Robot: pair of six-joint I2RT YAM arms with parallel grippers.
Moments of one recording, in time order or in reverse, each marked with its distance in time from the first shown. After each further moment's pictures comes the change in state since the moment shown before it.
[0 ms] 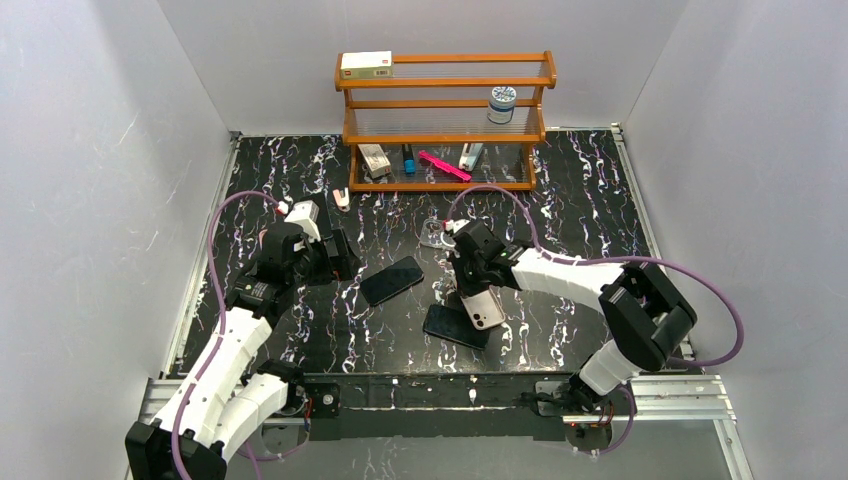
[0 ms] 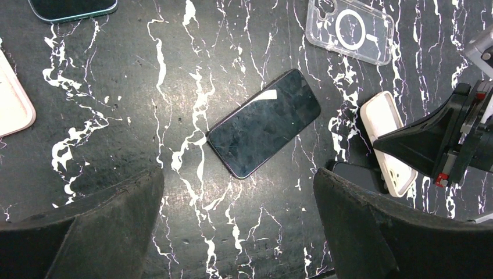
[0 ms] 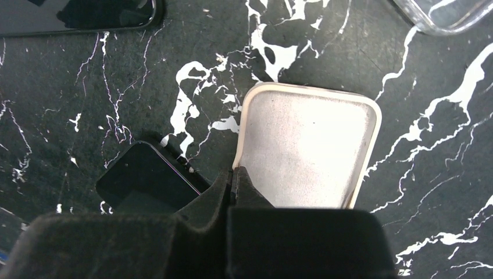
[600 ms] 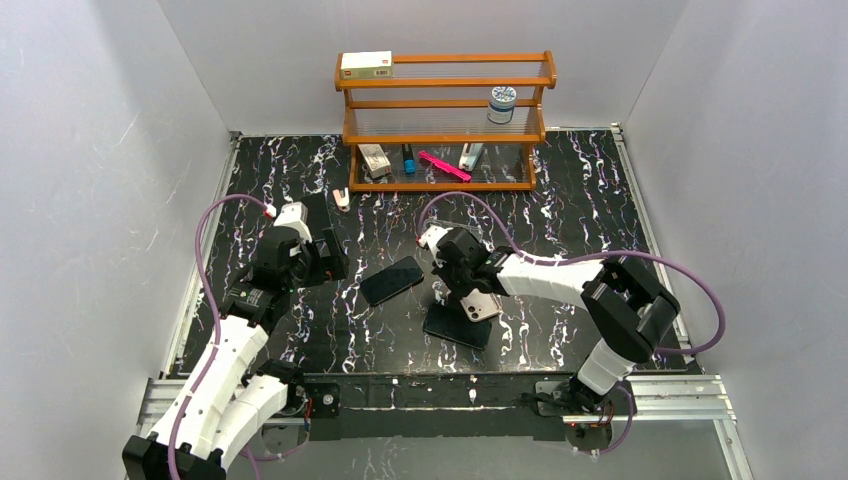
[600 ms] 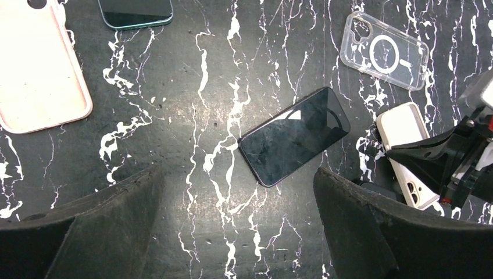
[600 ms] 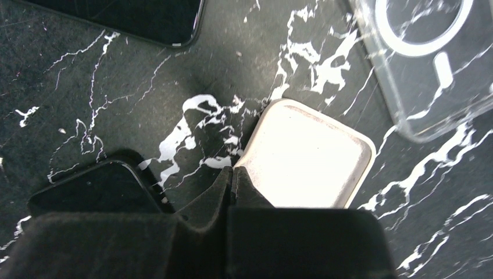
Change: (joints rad) left arm 0.000 -0.053 0.000 -0.039 -0.143 -0.002; right arm 0.085 0.079 0.014 0.126 0.106 -0.374
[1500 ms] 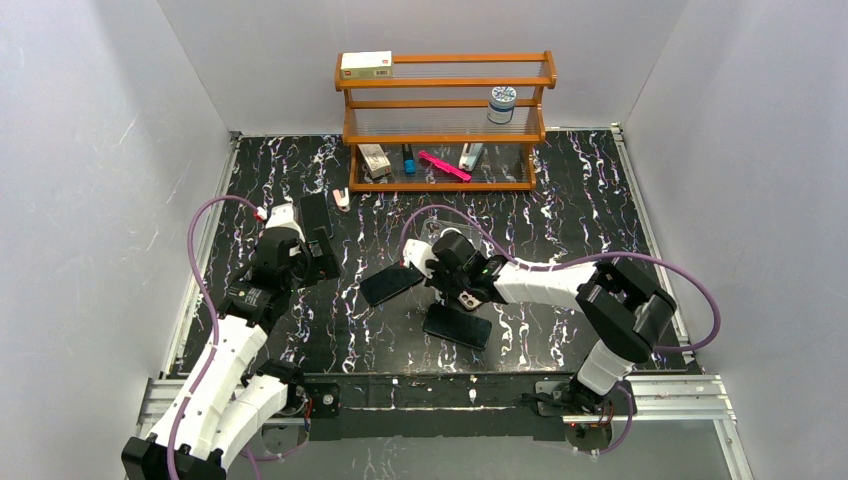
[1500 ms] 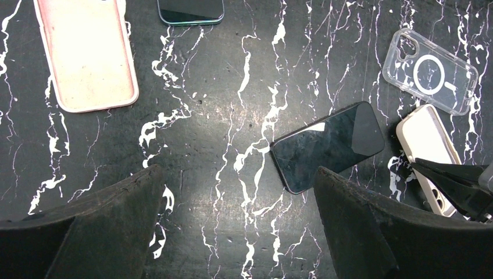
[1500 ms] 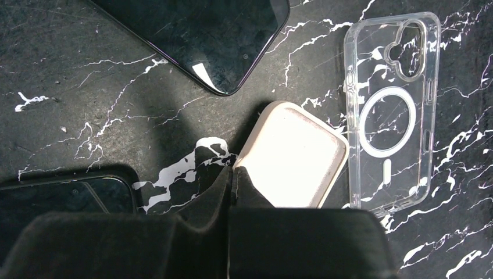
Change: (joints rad) left arm 0.000 0.000 0.017 -0.065 -0.143 -0.029; right arm 0.052 0.011 -0.042 0.186 -0.029 -0.381
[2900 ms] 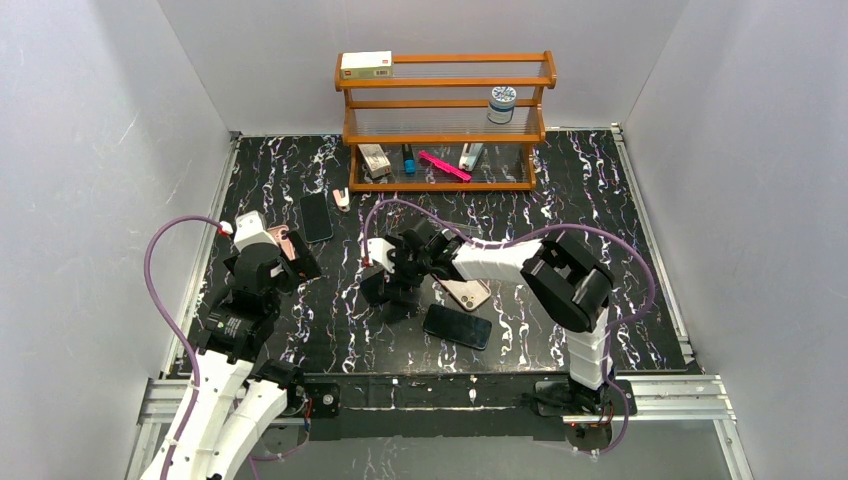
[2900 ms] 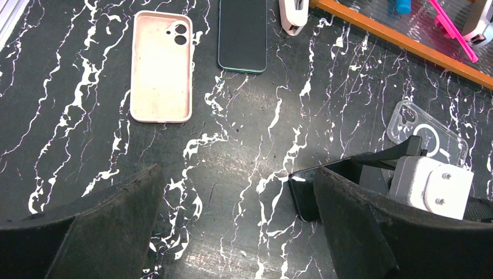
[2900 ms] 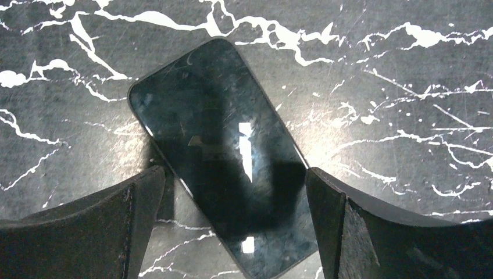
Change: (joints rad) left arm 0.000 -0.192 0.024 -0.071 -0.200 -0.050; right arm 0.006 0.307 0.335 0.000 -0.411 -0.147
